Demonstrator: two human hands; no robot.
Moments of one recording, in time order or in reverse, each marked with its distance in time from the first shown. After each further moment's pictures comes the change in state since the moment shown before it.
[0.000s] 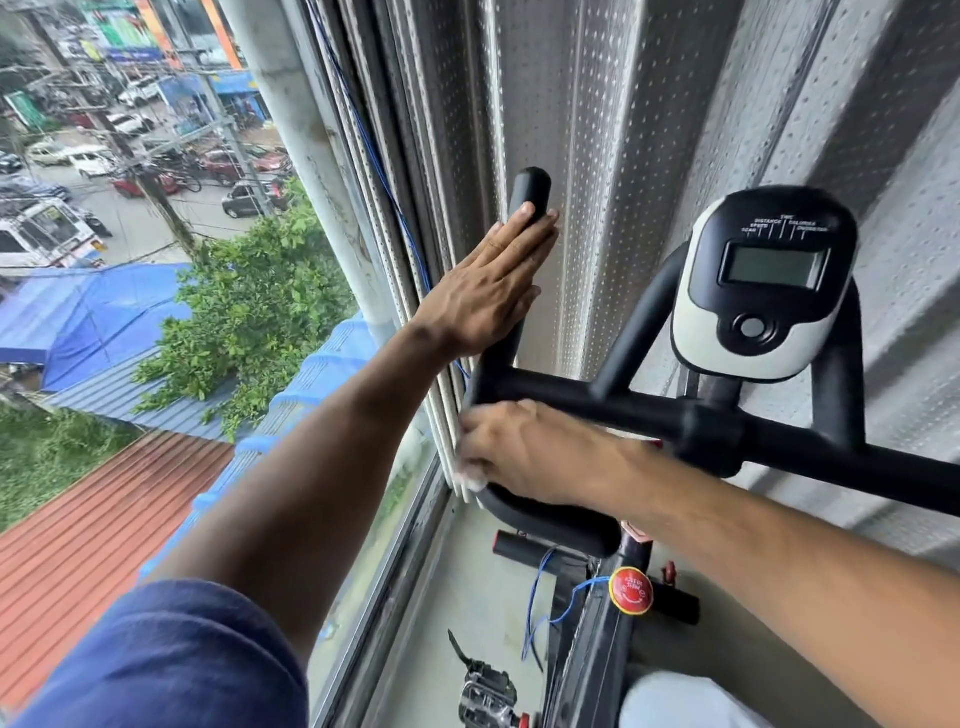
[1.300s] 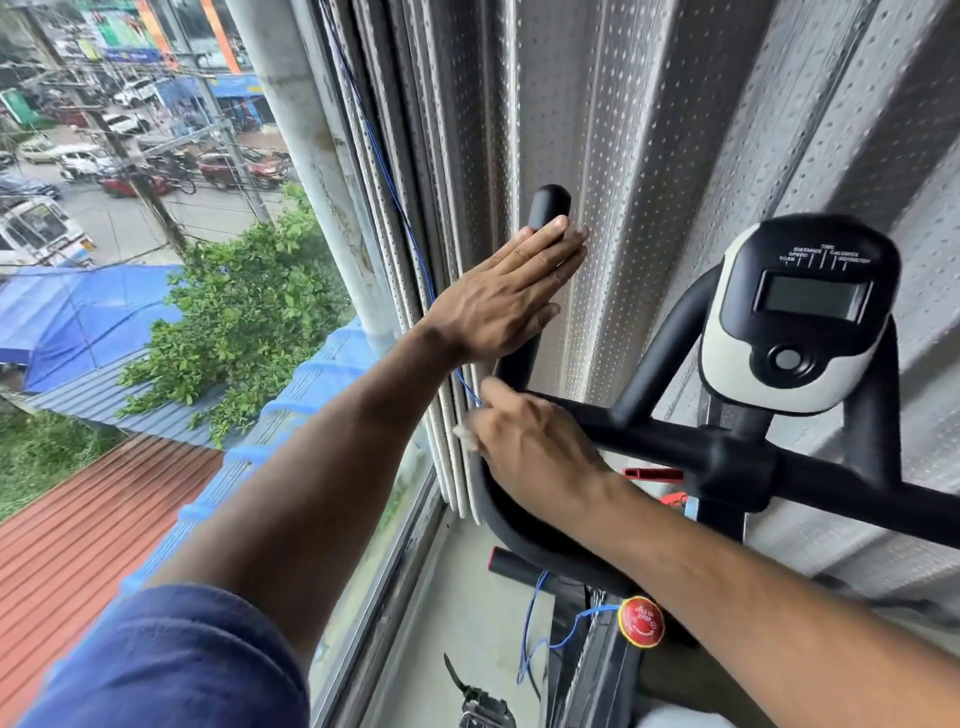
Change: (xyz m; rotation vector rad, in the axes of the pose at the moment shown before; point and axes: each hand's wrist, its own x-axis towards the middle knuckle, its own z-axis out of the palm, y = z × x) left_hand 0.011 -0.015 -0.003 0.083 0.003 0.148; right_hand 0.025 -0.002 0.015 -0.156 0.295 0.271
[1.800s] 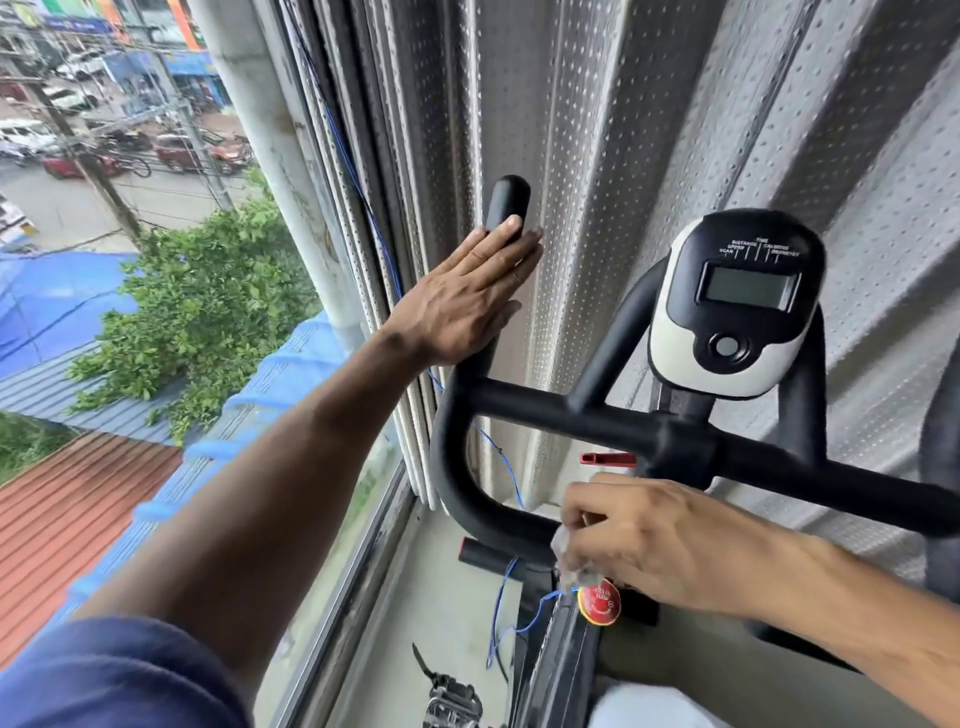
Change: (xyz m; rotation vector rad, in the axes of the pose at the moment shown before) left_hand -0.008 0.015 0.004 0.042 0.008 -0.085; right_hand -0.124 0.060 -0.080 0.112 -0.381 -0.294
